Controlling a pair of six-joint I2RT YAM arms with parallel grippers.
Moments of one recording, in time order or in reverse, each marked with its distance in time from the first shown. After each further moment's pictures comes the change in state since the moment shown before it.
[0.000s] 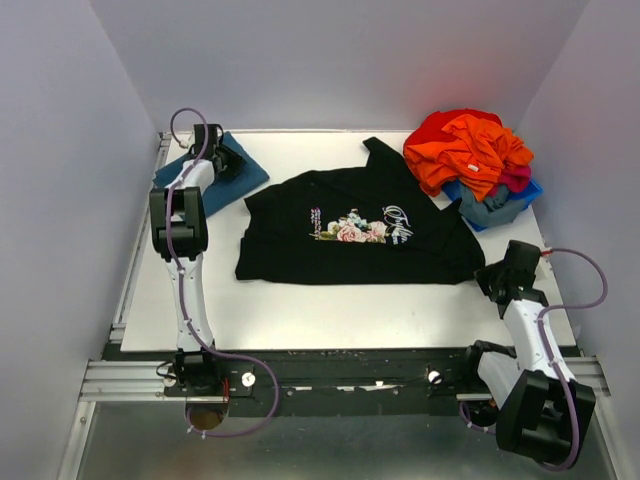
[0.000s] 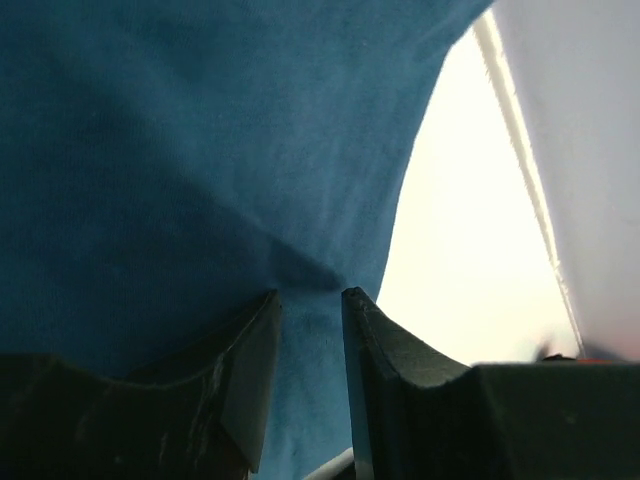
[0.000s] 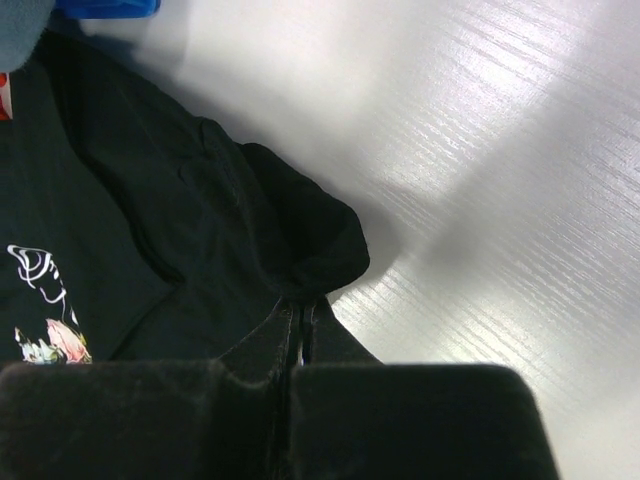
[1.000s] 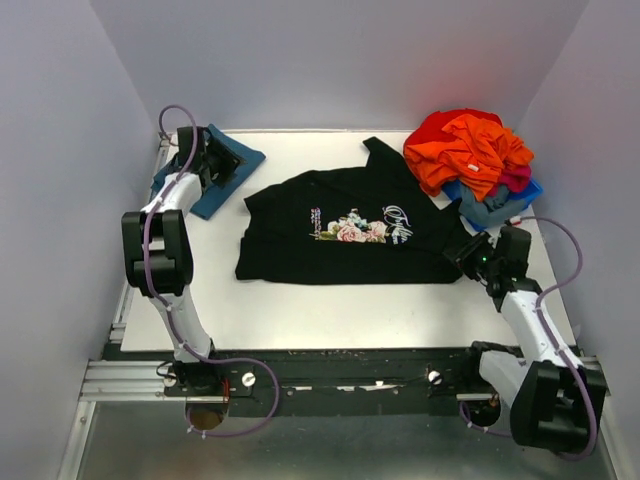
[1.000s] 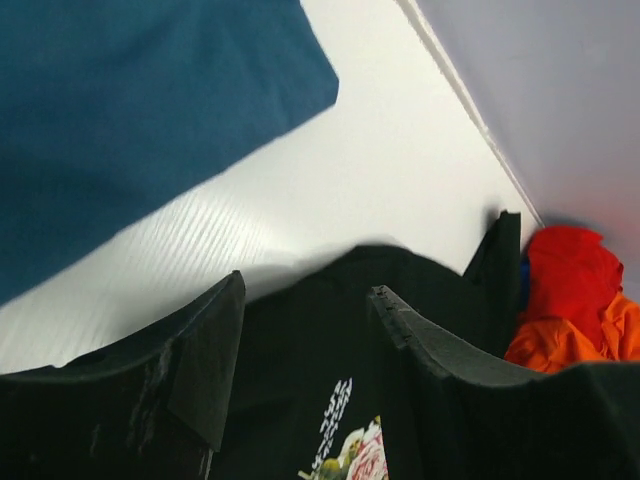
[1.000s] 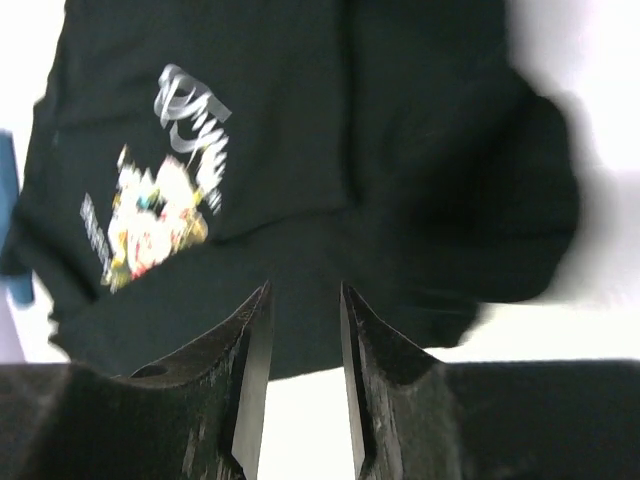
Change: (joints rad) left arm 0.016 -0.384 -0.331 0.049 0.134 0.098; right arm 0.064 0.056 0.040 0.177 -0.328 -0.161
